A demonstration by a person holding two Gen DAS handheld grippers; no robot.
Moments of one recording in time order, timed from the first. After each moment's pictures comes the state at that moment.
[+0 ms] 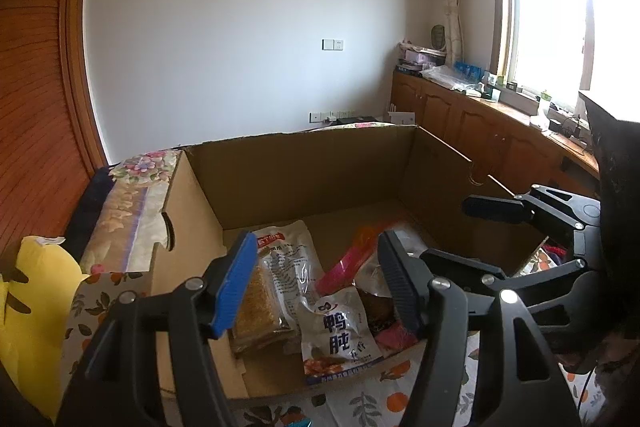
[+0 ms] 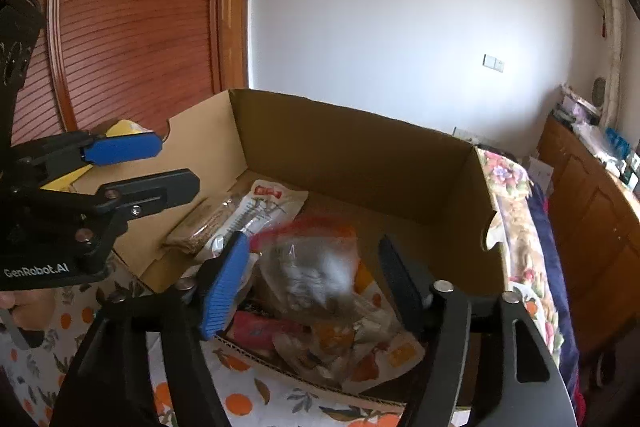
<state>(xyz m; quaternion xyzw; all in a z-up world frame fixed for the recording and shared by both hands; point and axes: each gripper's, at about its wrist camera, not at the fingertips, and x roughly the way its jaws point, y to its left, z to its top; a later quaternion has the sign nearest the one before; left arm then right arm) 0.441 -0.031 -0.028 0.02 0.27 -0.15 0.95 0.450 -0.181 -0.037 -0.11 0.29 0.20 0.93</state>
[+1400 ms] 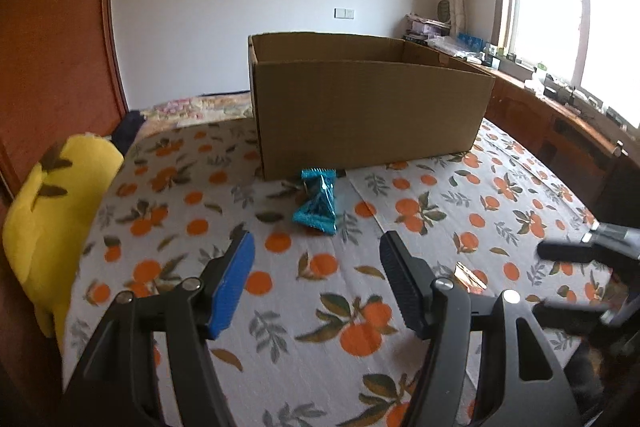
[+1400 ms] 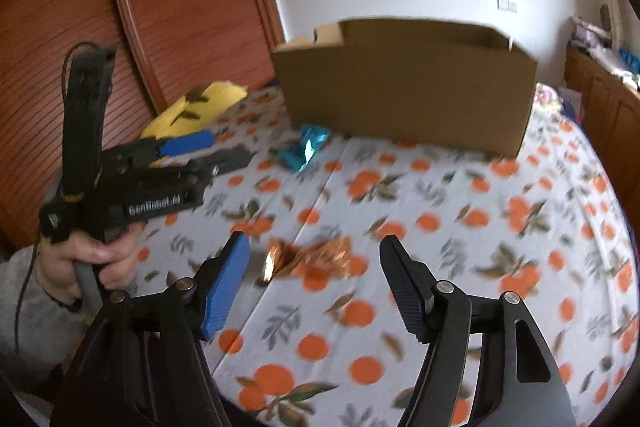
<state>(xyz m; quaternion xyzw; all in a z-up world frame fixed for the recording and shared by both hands) 0.258 0.038 -0.104 0.01 0.32 -0.13 0.94 0.221 -0.157 -0.093 -0.01 0.35 0.26 0.90</state>
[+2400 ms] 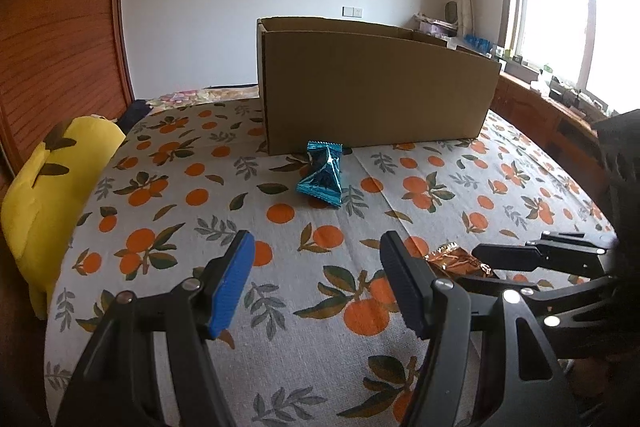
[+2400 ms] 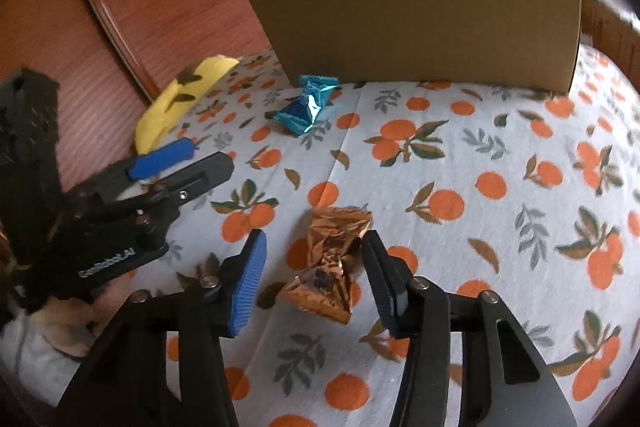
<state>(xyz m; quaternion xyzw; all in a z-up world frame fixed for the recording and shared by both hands) 0.249 0.038 -0.125 0.01 0.32 -0.12 0.94 0.261 -0.131 -0.137 0.03 0.42 0.26 0.87</state>
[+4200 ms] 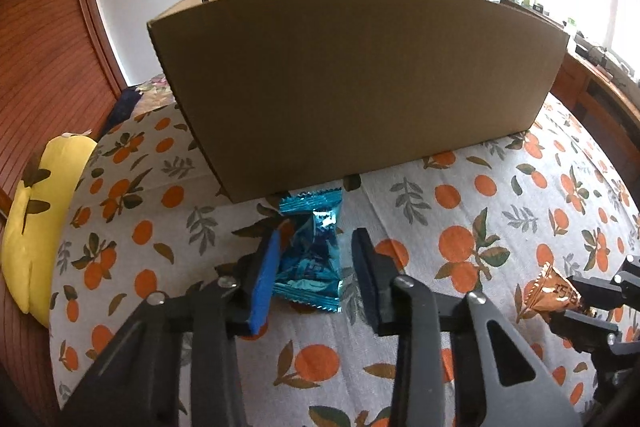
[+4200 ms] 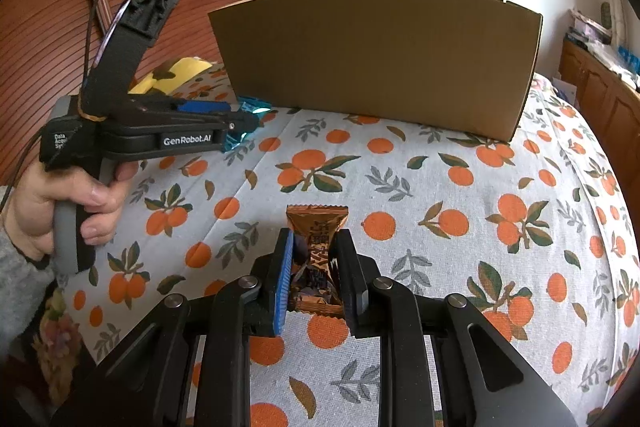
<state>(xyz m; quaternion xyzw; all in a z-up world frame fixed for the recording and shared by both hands) 0.362 -0.008 -0.134 0.07 0.41 -0.09 0.90 0.275 -0.182 -0.125 -0.04 0.38 0.23 0.89</state>
